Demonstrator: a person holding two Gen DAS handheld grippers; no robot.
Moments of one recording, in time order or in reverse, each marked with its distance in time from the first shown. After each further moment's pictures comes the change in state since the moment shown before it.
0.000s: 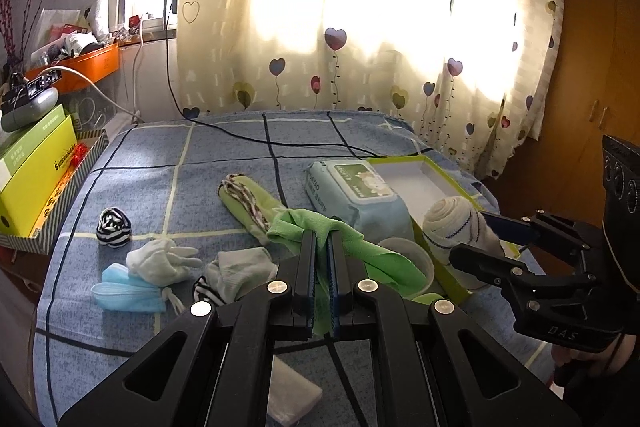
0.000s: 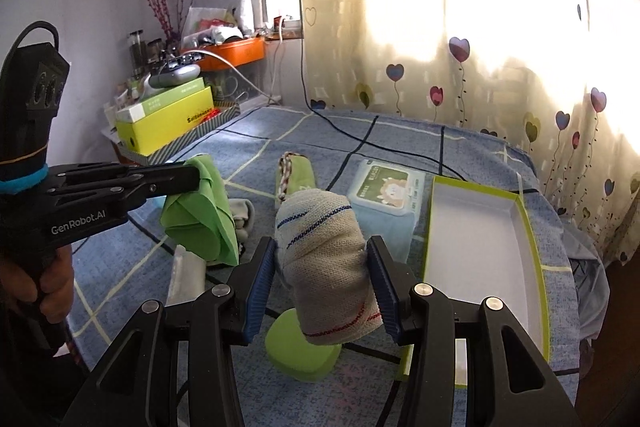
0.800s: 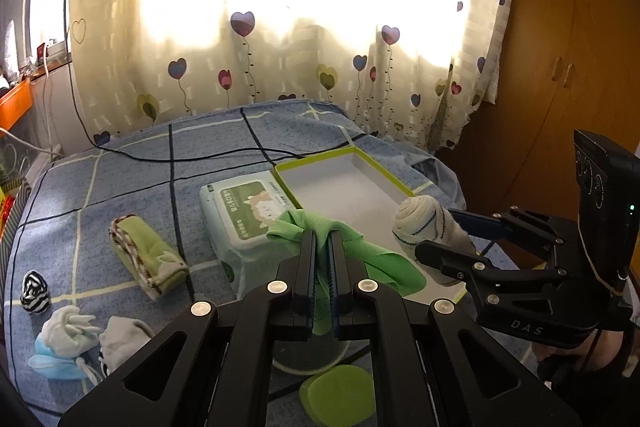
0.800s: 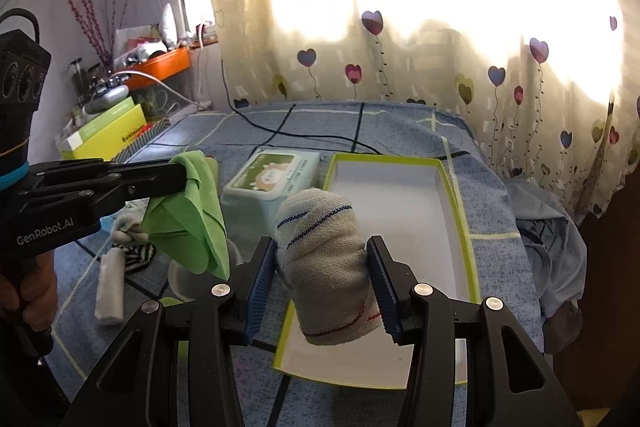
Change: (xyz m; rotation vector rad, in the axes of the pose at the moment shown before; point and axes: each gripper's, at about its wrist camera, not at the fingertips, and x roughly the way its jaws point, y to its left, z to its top) left arm 0.077 -0.090 0.037 0.156 0.084 -0.165; right arm 0.003 -0.104 -0.021 0.157 0.029 -0.131
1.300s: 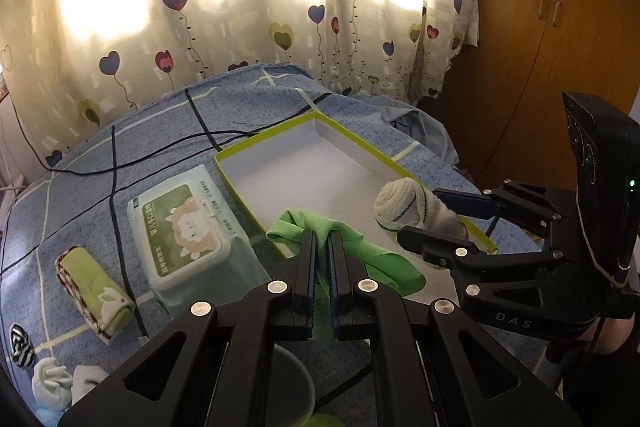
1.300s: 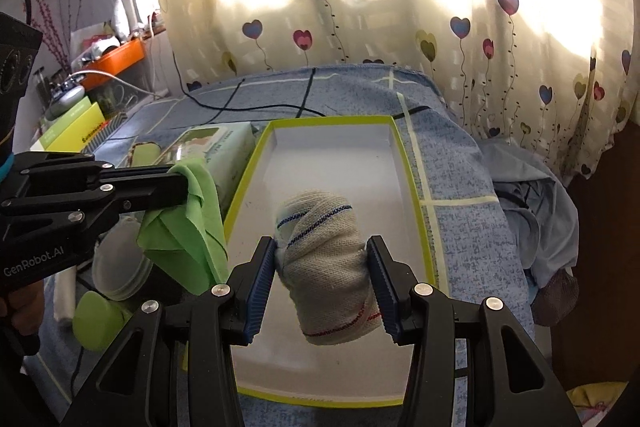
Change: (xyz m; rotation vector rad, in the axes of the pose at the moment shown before) left arm 0.075 -0.041 0.015 0.148 0.156 -0.041; right arm 0.037 -0.051 -0.013 0.086 0.086 -0.062
